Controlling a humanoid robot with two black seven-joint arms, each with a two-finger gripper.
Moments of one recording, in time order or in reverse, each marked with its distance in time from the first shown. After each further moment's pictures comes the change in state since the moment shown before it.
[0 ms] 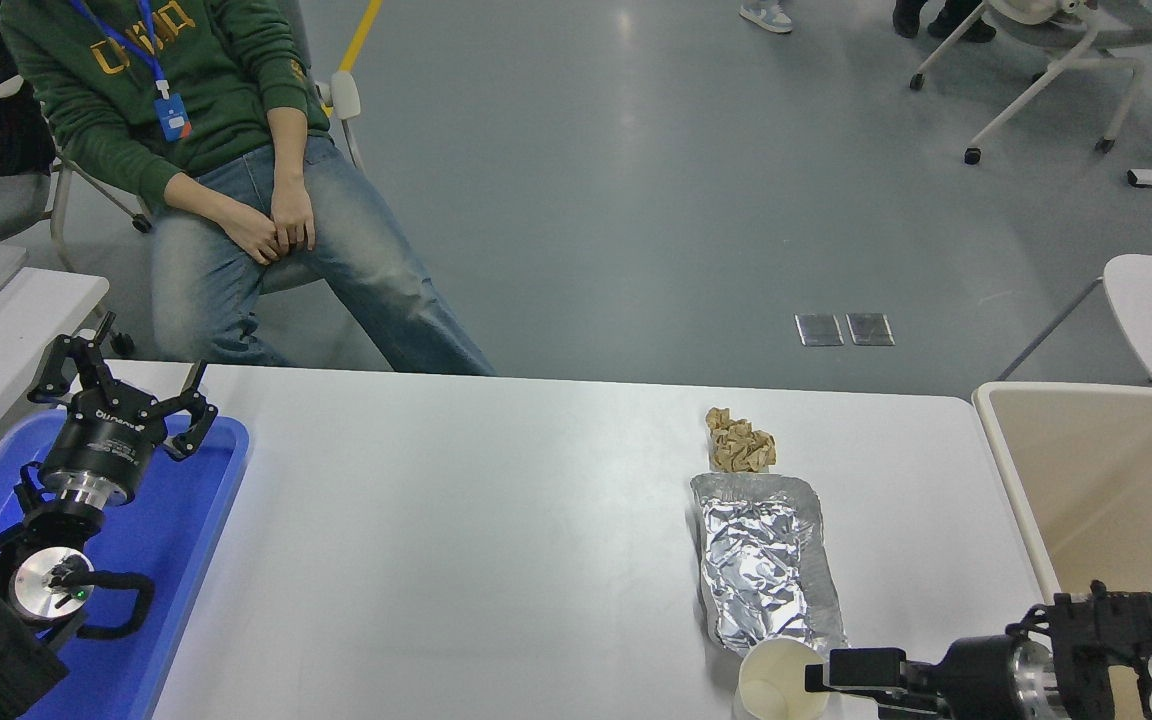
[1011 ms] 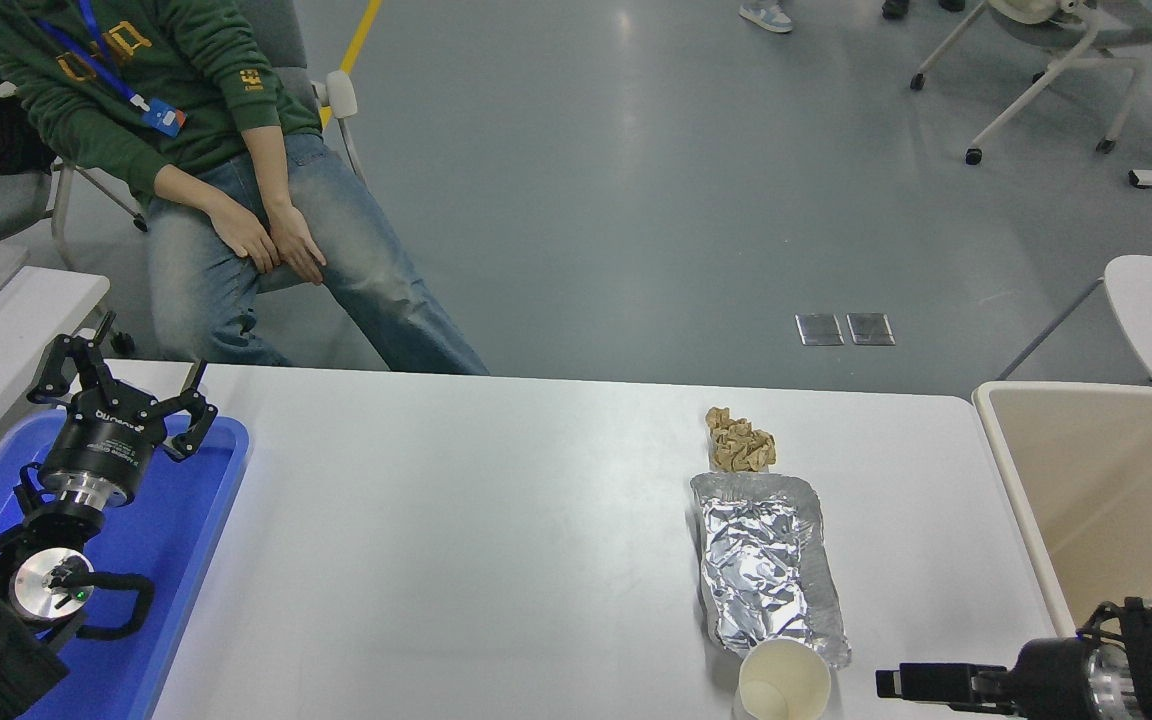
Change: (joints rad) left arm 0.000 0.000 0.000 0.000 0.000 0.000 0.000; right arm -0.016 -0.127 -0.005 -0.031 -0.151 0.003 0.107
